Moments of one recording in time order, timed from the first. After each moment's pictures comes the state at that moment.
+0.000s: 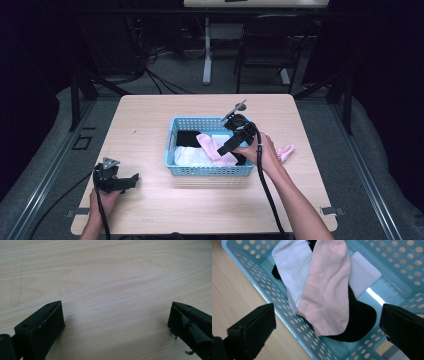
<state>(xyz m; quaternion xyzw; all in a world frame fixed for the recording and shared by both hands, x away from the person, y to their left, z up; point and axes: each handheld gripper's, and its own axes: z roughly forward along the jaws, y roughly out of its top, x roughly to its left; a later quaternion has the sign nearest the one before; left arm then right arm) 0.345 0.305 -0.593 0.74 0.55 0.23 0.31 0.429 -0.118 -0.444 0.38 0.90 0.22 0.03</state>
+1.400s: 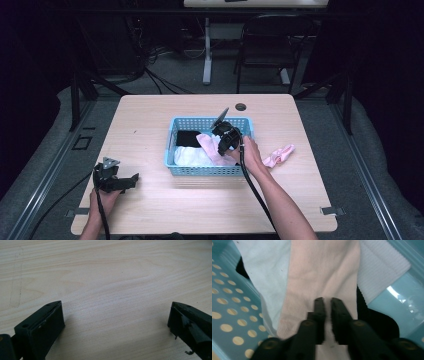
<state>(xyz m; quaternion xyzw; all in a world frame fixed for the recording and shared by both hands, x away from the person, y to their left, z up) 0.345 0.305 -0.593 0.74 0.55 0.23 0.31 0.463 -0.085 -0.508 0.41 0.90 0.15 0.01</state>
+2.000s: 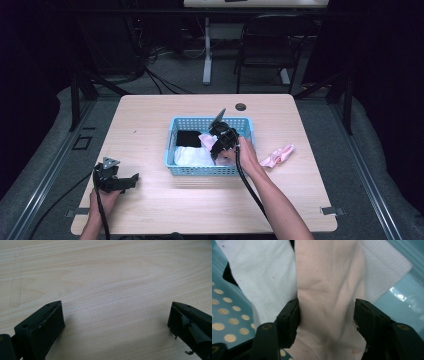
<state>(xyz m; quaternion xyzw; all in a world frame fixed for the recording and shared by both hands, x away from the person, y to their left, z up) 0.345 0.305 -0.593 0.74 0.55 0.23 0.31 0.470 -0.077 -0.516 0.43 0.90 0.12 0.02</state>
